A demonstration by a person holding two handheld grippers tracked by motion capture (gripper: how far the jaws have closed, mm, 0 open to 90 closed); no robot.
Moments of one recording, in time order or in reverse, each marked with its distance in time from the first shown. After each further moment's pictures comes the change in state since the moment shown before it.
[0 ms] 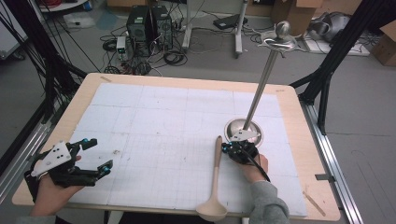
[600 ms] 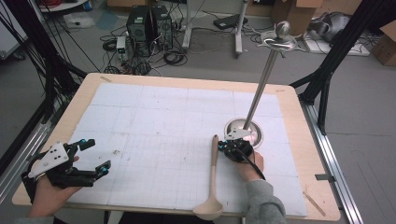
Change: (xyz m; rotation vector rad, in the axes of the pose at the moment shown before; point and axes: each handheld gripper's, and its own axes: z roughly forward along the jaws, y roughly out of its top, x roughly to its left) left arm 0.001 -0.001 -0.003 -0.002 0.009 -0.003; right arm 0.008 0.010 0.010 0.009 -0.033 -0.032
